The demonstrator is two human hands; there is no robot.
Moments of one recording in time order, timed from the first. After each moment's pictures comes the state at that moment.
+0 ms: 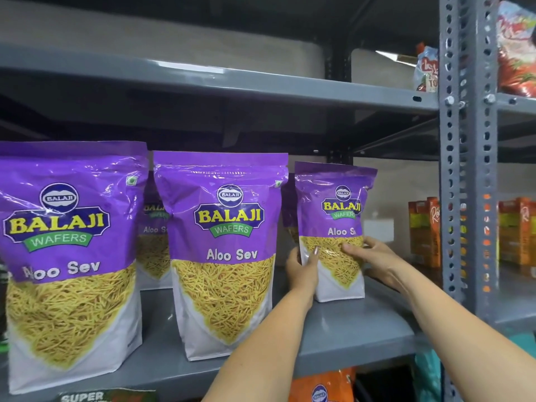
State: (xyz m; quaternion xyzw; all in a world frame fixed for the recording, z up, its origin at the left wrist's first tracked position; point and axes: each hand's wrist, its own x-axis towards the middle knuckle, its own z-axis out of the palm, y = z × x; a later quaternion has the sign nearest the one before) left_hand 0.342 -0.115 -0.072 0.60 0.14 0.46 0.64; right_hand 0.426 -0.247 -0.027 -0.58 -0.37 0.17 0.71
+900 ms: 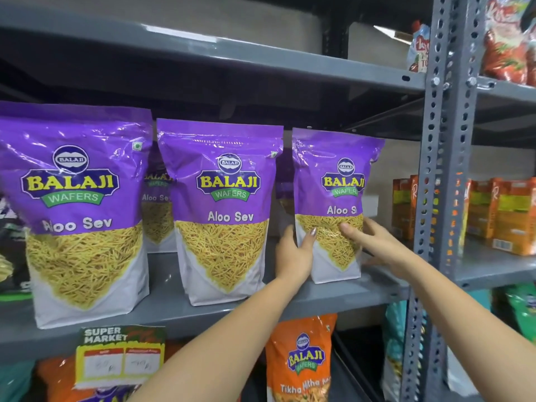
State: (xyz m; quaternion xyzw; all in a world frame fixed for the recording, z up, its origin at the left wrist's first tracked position) left_hand 0.266 -0.162 -0.079 0.72 0.15 0.47 0.49; right_hand 0.372 -0.302 -0.045 -0.73 -0.38 0.06 0.57
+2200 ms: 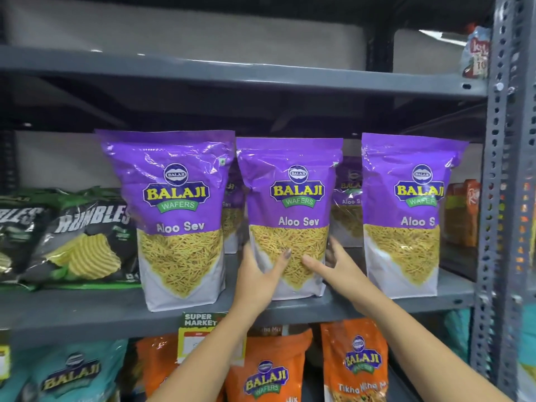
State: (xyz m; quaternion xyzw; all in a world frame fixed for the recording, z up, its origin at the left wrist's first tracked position) left_hand 0.088 -0.090 -0.090 0.73 0.20 0.50 0.43; right_hand 0.232 -0.192 -0.087 -0.61 -0.49 0.11 0.61
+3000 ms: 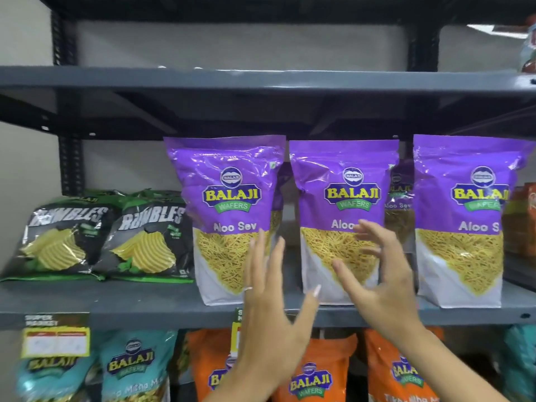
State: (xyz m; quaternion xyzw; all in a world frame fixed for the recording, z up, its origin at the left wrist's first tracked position) left_hand -0.012 -0.127 -0.107 0.78 0.12 0.60 0.13; right_hand 0.138 -0.205 -0.079 -0.49 -0.54 -0.31 0.61
